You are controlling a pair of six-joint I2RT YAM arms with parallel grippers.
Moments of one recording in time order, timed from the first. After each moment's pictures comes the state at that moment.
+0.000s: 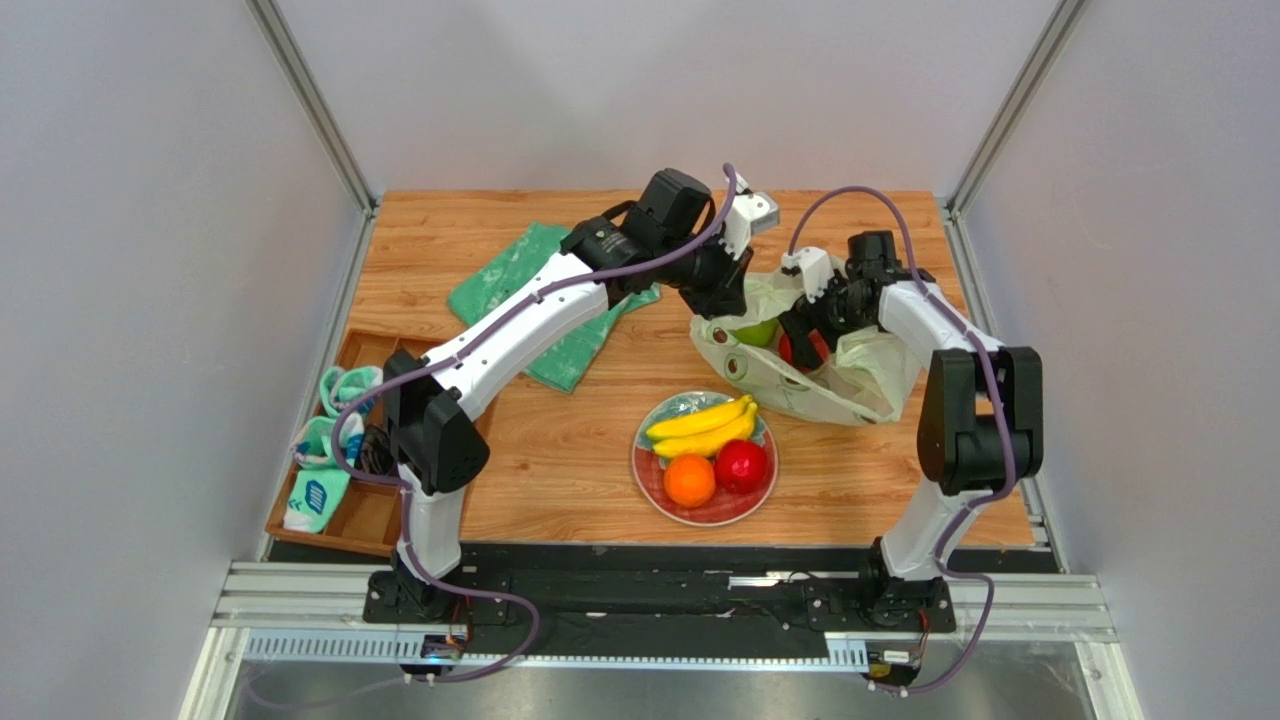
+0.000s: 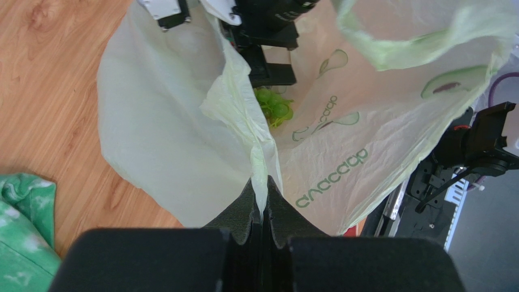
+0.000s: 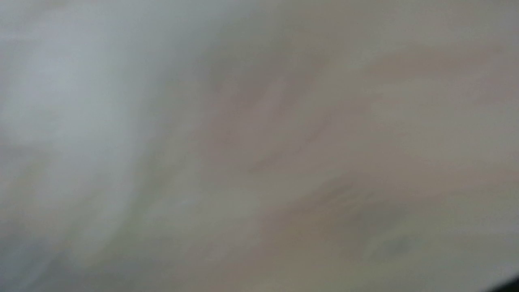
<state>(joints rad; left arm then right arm) -0.79 1.94 2.02 -0.72 0.42 0.04 0.04 1.75 1.25 -0.61 -0.37 -0.62</state>
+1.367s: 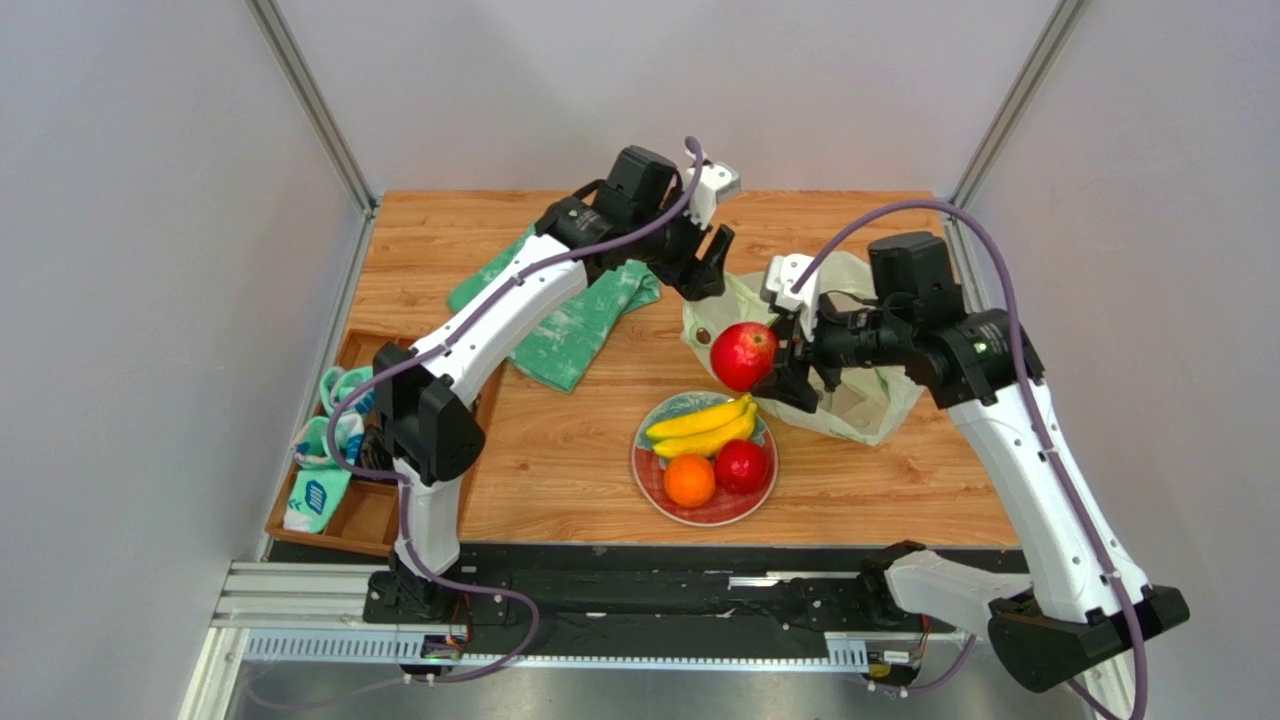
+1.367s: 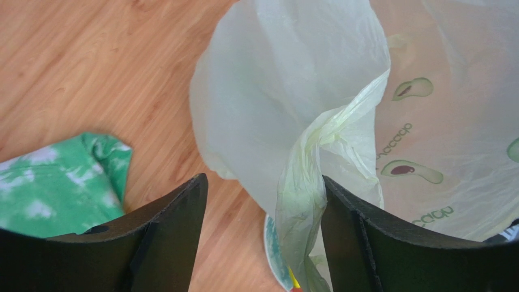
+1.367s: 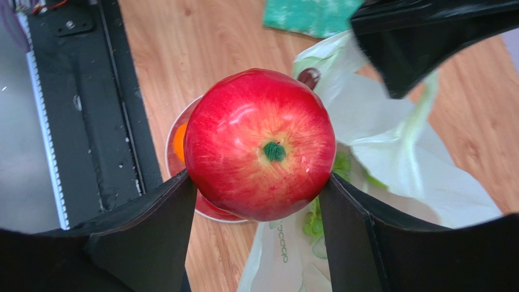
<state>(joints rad) -0.69 1.96 2.05 -0.74 0.34 0.05 0.37 1.12 1.46 -1.06 -0.69 -0.64</state>
